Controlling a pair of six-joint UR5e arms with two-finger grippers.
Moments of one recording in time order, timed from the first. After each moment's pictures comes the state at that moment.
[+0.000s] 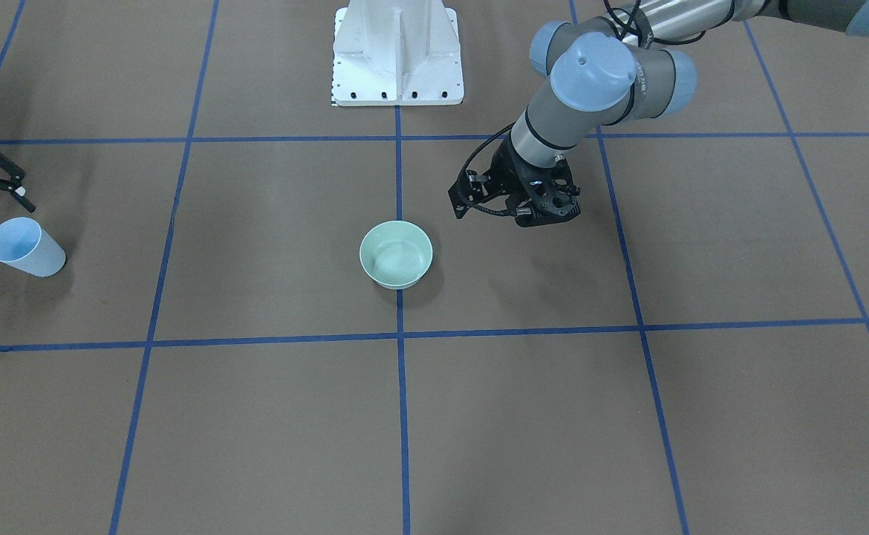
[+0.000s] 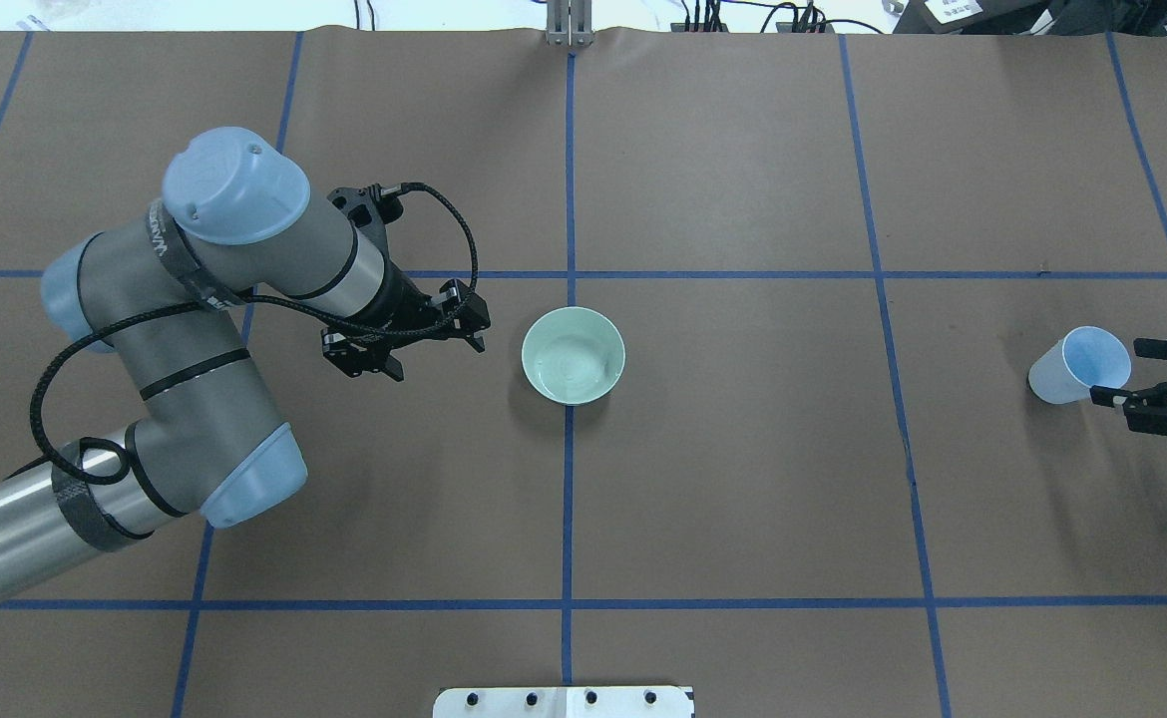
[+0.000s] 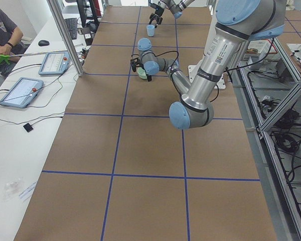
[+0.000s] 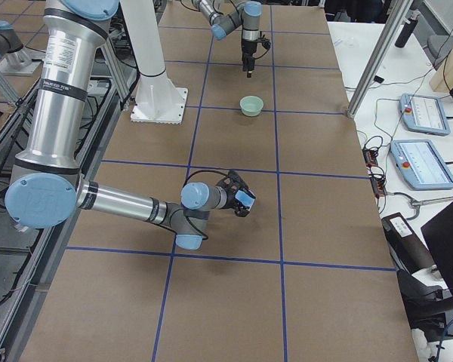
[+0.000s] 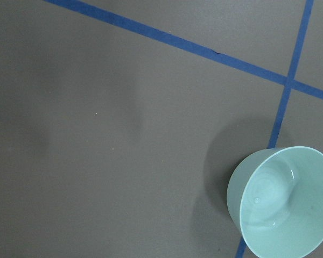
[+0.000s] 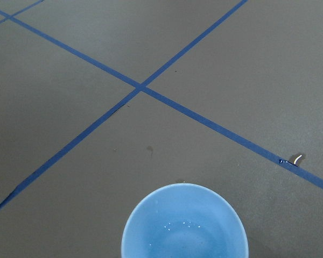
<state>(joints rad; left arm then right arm) -0.65 -2.12 -1.72 -1.85 -2.14 -1.47 0.93 -1.81 1.42 0.10 1.97 0.53</state>
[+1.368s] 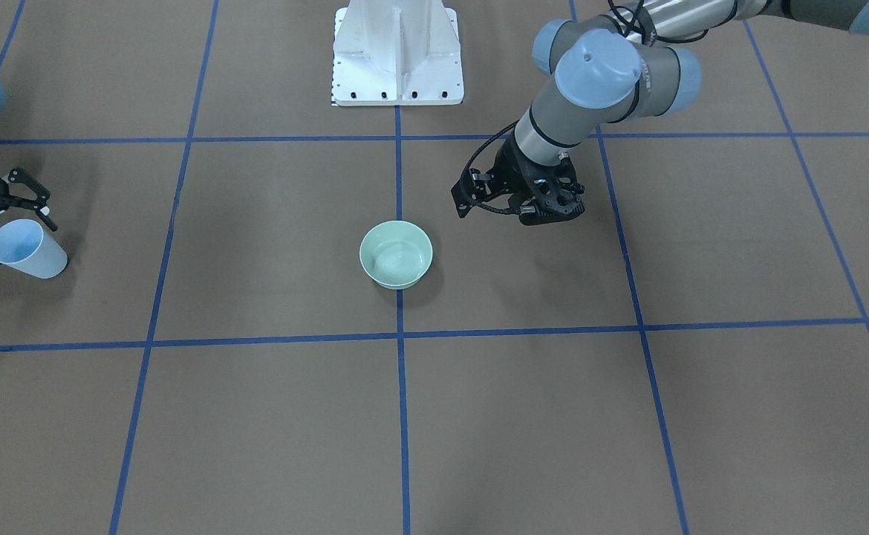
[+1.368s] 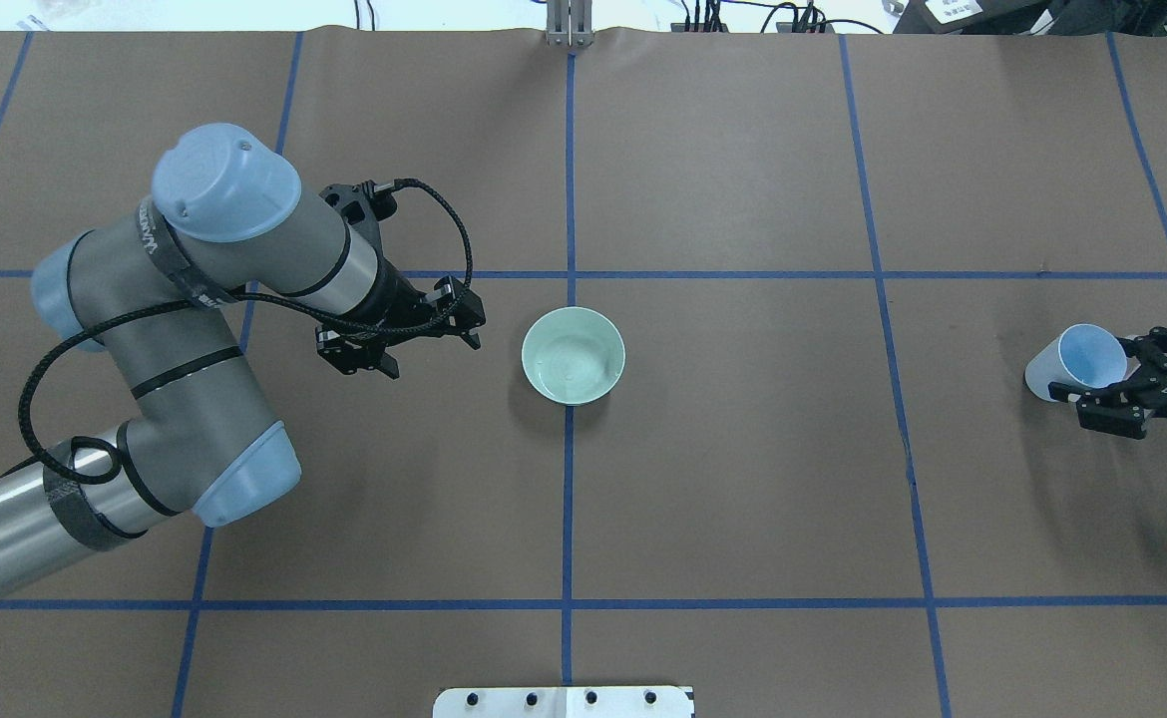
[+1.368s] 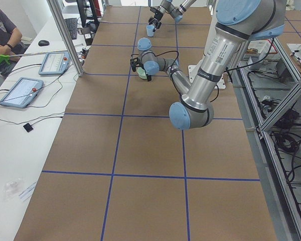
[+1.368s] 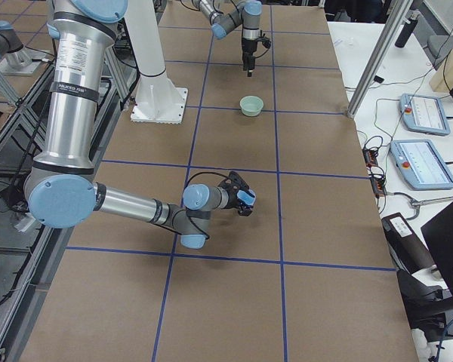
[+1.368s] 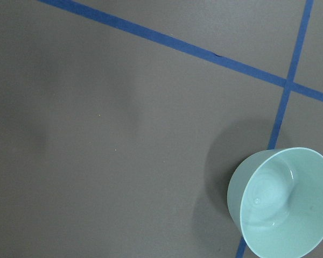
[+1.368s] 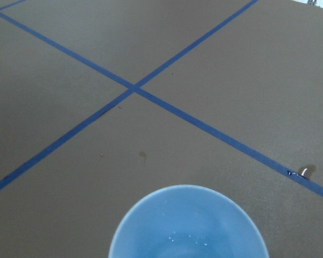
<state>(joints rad) -0.66 -2.12 -1.73 -1.84 -2.14 -1.47 0.83 -1.76 1.35 0.16 1.82 0.54</state>
